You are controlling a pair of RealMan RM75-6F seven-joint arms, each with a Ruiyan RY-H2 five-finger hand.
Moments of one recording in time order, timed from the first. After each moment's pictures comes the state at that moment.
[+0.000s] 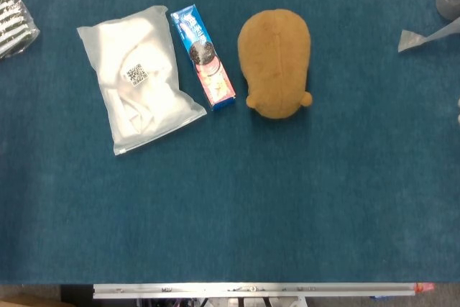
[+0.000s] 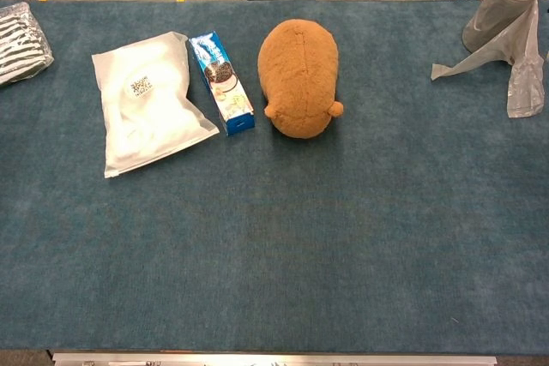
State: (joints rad) left arm -0.06 -1.03 -0.05 -1.78 1.45 1.51 0.06; right arm 0.21 -0.99 0.08 -1.89 -1.47 1.31 -0.07
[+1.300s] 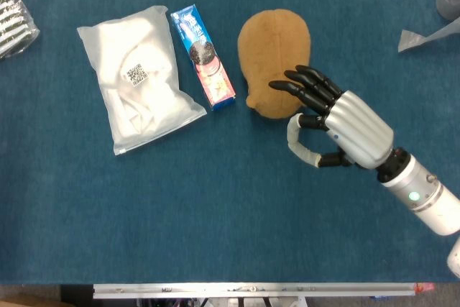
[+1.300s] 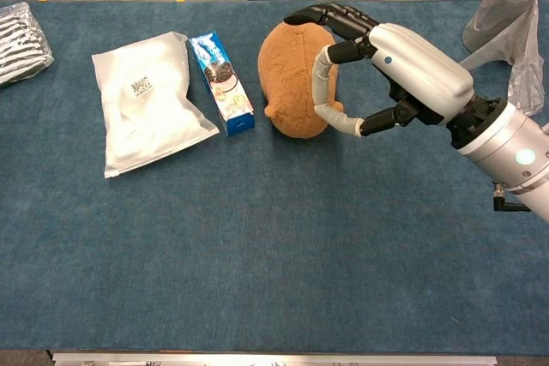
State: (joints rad) left arm -0.02 -0.99 -0.05 -1.84 1.46 1.56 0.05; right arm 0.55 -1.51 0.07 -1.53 -1.84 1.30 0.28
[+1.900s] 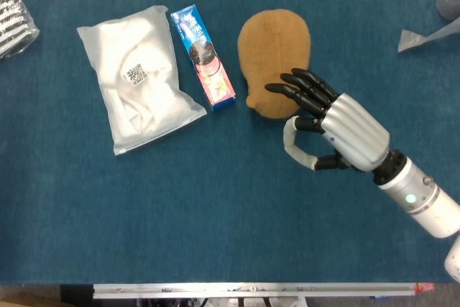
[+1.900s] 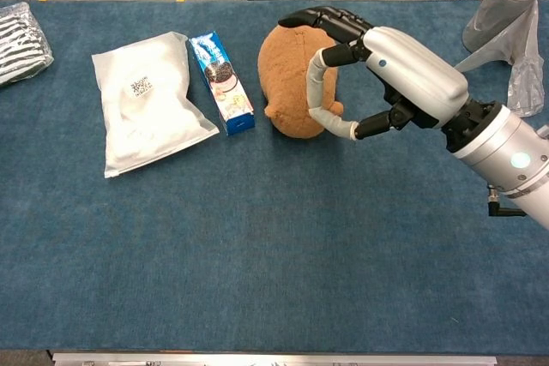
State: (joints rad) left arm -0.01 -0.99 -0.05 -1.83 1.46 1.56 0.05; right arm 0.57 -1.52 0.05 -1.55 -1.82 1.31 0.25
